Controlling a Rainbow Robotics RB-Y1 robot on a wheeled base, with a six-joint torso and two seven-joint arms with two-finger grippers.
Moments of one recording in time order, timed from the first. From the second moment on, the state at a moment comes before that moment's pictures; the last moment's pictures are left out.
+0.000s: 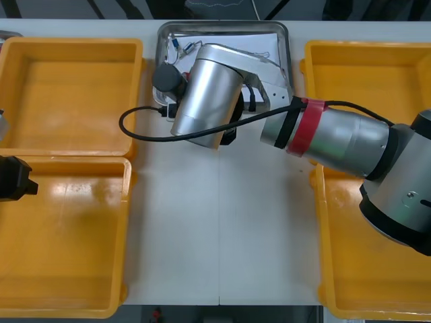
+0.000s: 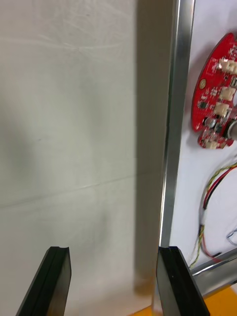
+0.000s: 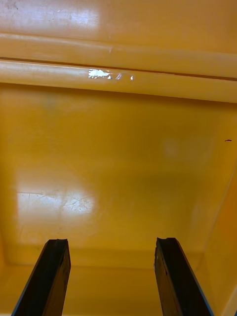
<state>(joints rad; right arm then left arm) -1.18 -0.31 0.97 -1.39 -0.40 1.54 1.85 -0.12 0.86 0.24 -2.22 0.91 1.88 -1.07</state>
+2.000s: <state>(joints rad) -0.23 -0.69 -0.31 -2.31 -0.79 1.92 1.19 -0.12 0.86 0.24 -2.22 0.91 1.88 -1.07</state>
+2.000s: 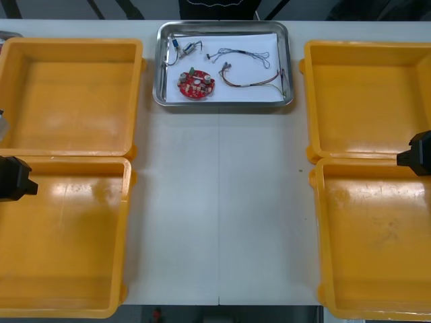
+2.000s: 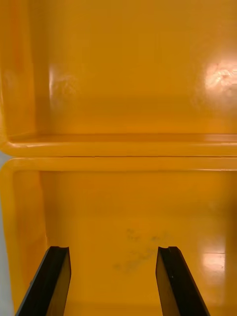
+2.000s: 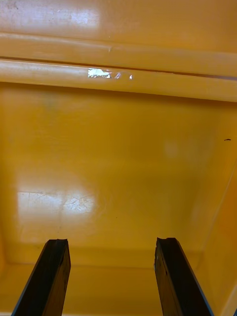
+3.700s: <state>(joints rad) -0.18 -0.74 -0.33 -2.22 -0.84 1.92 1.19 -0.12 0.86 0.24 -2.22 0.91 1.88 -1.07</state>
